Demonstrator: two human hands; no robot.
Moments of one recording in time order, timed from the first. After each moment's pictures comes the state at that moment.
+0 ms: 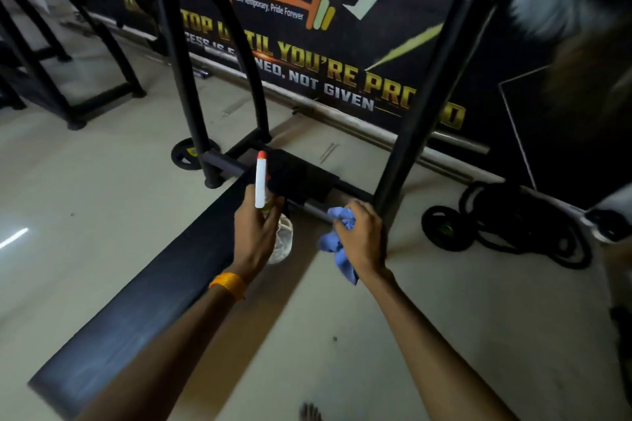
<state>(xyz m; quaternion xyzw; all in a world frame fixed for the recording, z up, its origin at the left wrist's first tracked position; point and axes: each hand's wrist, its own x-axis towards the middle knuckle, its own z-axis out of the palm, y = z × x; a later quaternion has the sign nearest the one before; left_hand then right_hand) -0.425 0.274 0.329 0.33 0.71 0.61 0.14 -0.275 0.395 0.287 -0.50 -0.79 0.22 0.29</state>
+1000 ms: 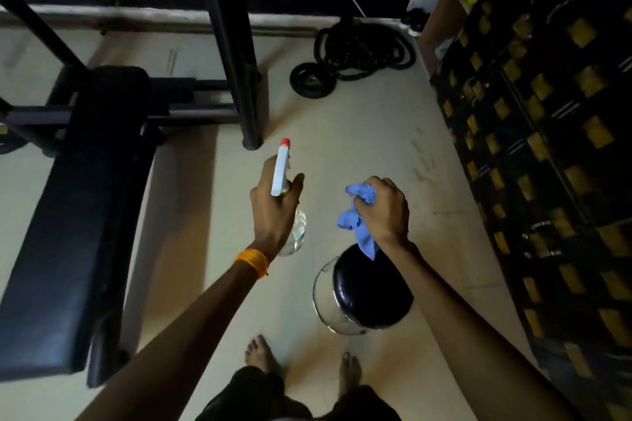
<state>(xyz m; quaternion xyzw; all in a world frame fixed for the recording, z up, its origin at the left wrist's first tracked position) -0.124 0.053 0.252 0.49 0.60 0.52 0.35 0.074 0.062 0.221 -0.76 -0.58 0.18 0.23</state>
